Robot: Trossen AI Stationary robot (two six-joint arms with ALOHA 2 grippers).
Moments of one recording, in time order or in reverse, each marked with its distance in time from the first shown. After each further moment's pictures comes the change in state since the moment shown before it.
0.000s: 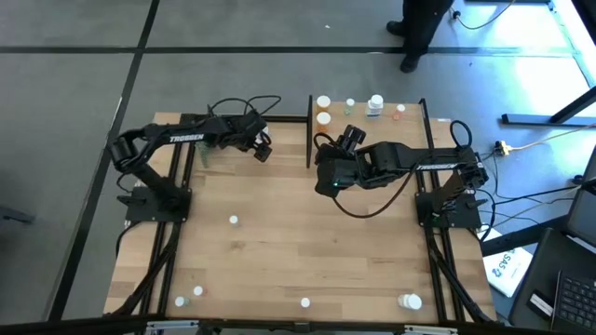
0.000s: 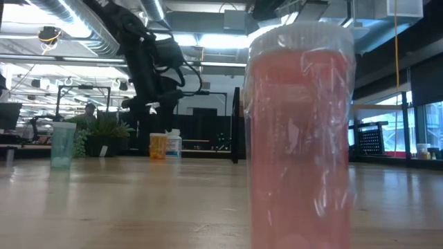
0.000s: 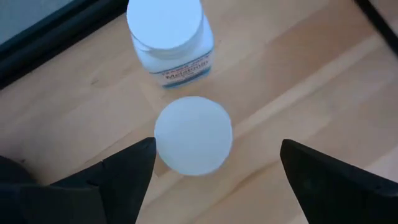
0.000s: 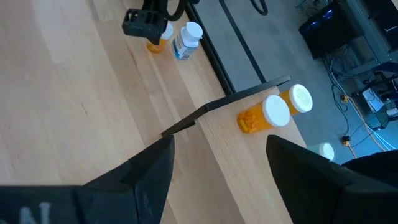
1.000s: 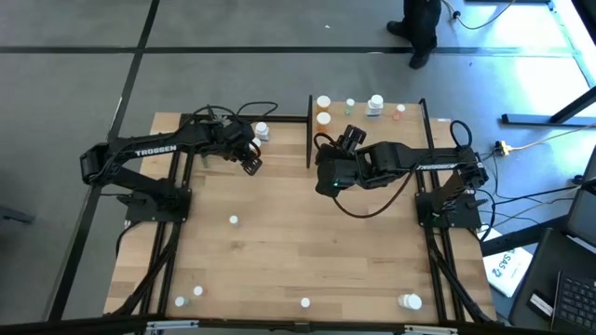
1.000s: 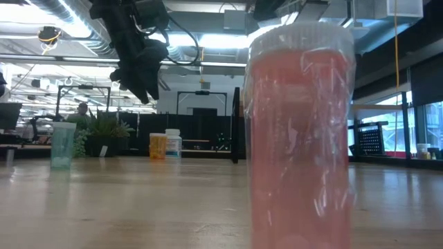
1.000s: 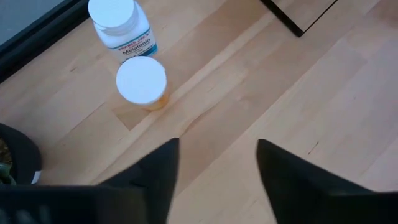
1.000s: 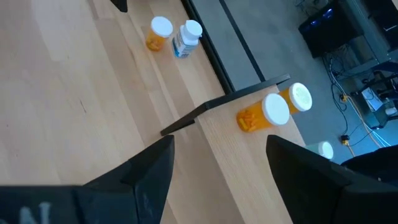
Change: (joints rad) left arm -0.163 -0.277 0.000 -0.210 0.031 -0.020; right arm 0.000 0.000 0.000 -0.008 0.000 0.003
